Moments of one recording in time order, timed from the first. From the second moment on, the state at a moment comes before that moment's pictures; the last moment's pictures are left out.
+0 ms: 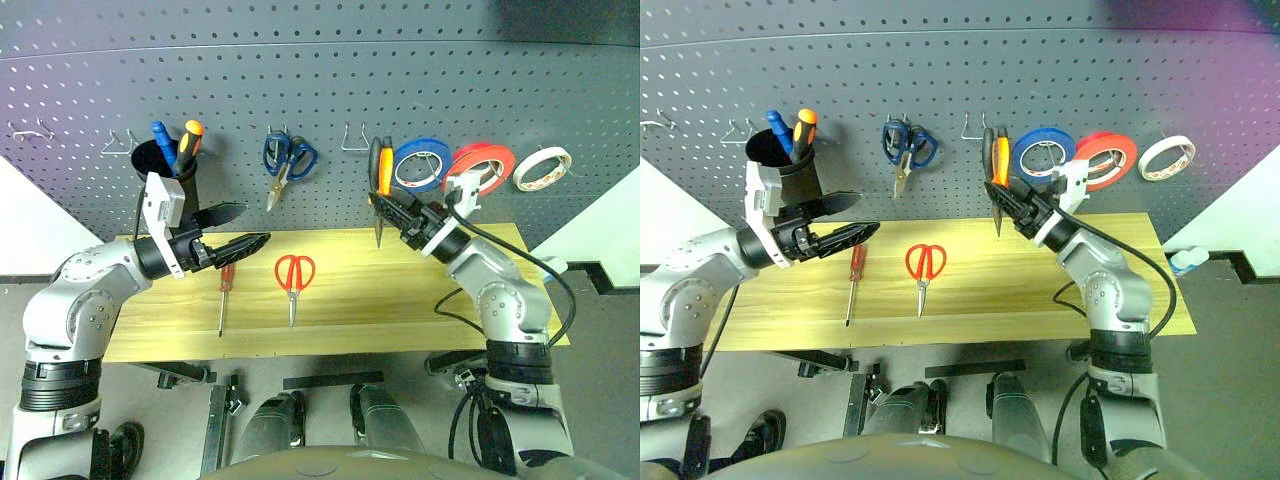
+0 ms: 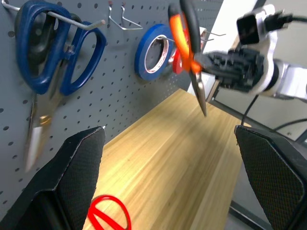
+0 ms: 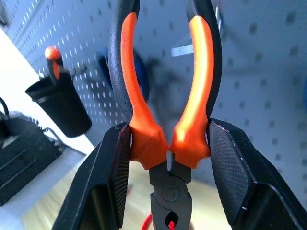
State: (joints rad) left arm -0.33 0.65 0.21 -0.20 -0.72 0.64 -0.92; right arm -0.48 -0.26 -0.20 -0.04 0.61 0.56 0.61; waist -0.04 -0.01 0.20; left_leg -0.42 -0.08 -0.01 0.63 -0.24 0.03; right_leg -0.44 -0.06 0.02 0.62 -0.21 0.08
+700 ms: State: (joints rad) left arm -0.32 0.64 0.21 -0.20 -0.72 0.62 -0.91; right arm -0.79 -0.16 -0.16 0.25 0.50 0.32 0.53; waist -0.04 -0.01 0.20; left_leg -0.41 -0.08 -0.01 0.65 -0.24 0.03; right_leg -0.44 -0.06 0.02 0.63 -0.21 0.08
